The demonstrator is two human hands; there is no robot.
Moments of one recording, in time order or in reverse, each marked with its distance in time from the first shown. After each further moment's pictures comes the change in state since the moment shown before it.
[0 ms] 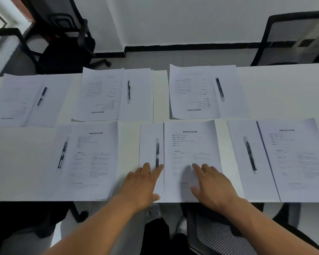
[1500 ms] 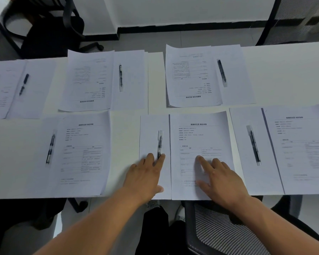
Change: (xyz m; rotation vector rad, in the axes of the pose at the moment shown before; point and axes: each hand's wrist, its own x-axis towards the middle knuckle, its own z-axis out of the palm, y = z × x) left_hand 0.032 0.015 0.018 0.033 0.048 0.012; right_hand 0.002 0.044 0.038 0.073 0.072 0.025
